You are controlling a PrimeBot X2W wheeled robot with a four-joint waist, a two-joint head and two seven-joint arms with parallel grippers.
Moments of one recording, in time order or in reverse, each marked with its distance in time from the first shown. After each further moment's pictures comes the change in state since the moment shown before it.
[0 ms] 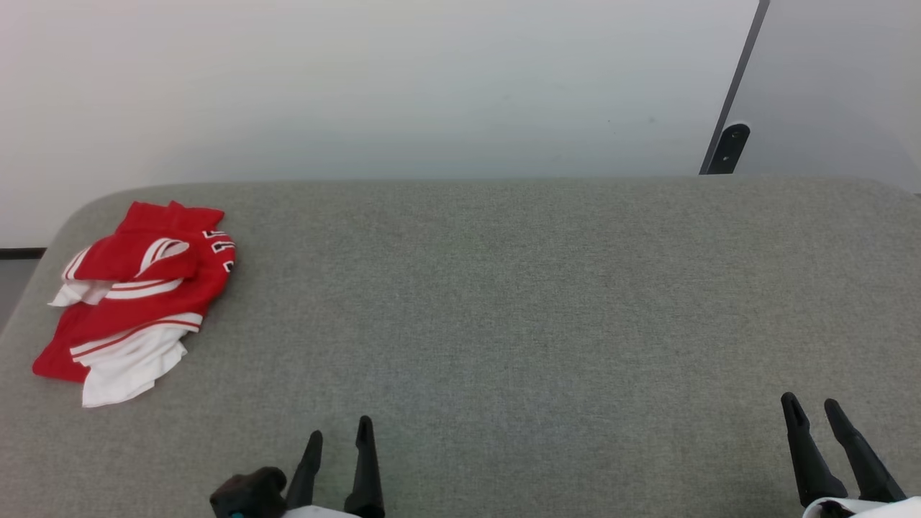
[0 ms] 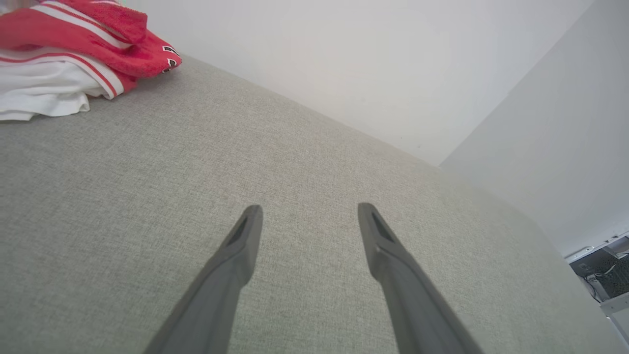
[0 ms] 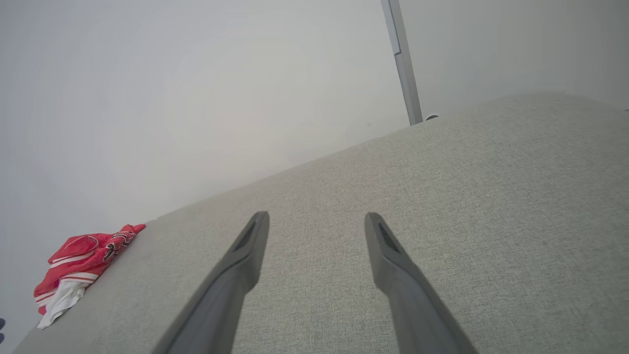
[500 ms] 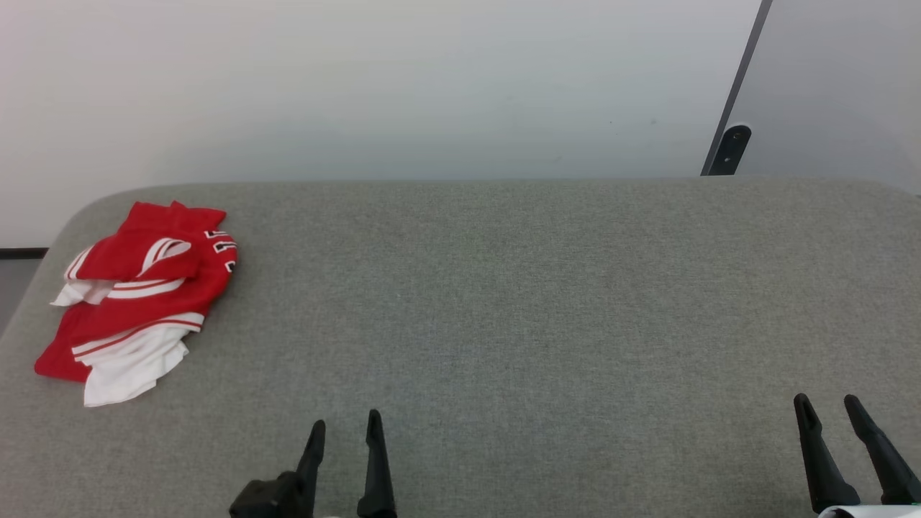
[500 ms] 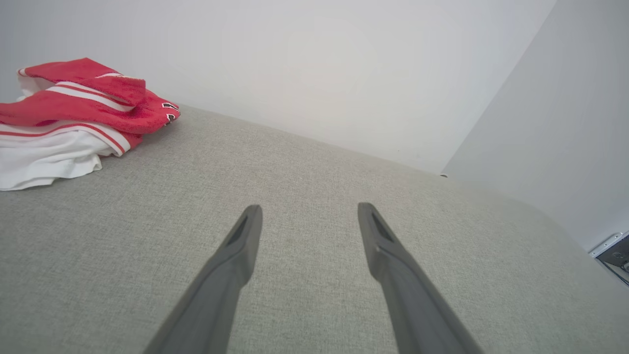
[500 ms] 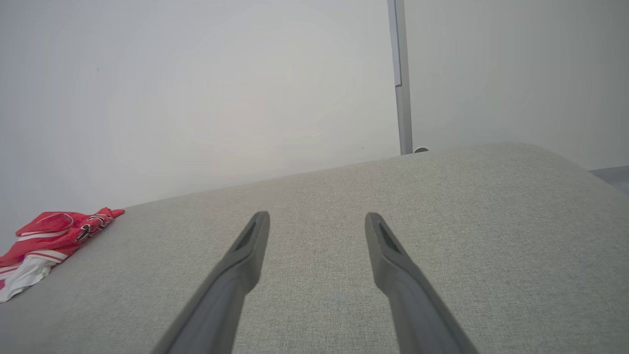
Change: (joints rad) left arm 0.020 0.015 -0.062 -0.071 0.137 0.063 -0.038; right arm 0.035 -0.018 -0.025 -0.053 -0.146 0.000 -0.036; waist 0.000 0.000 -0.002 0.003
